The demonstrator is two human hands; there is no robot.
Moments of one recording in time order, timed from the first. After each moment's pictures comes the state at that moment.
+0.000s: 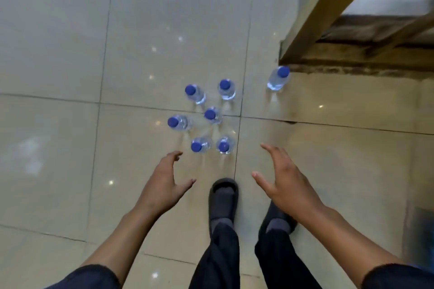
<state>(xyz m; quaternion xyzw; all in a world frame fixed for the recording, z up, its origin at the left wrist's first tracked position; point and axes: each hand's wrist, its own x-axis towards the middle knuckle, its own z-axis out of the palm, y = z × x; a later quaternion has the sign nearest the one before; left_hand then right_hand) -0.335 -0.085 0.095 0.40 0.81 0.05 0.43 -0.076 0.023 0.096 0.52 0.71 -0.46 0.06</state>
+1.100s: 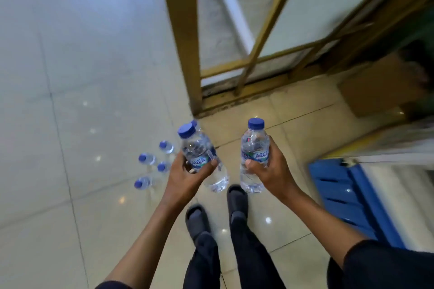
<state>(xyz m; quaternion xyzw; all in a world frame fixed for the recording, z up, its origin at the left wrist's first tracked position) -0.181 0.043 0.382 0.39 0.59 0.35 0.62 0.032 0.039 0.381 0.65 0.45 -0.52 -0.33</state>
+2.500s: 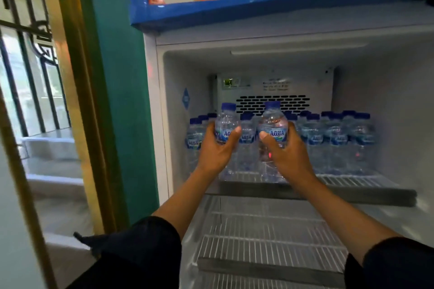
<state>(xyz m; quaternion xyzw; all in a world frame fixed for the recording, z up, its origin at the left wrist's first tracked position) 0.530 -0.042 0.972 0.74 -0.04 0.37 0.56 0.574 -0.207 0.967 0.63 0.34 0.23 -0.65</state>
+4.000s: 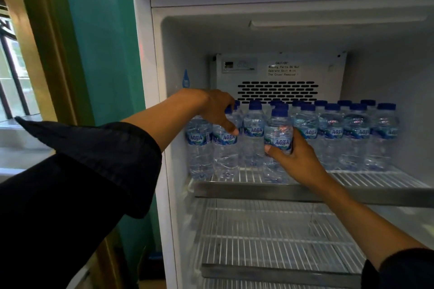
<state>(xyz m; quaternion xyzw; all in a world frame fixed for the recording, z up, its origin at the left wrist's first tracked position) 0.580 0.023 1.088 1.00 -0.06 0.02 -0.08 0.626 -0.195 0.936 0.76 0.31 0.17 -0.55</state>
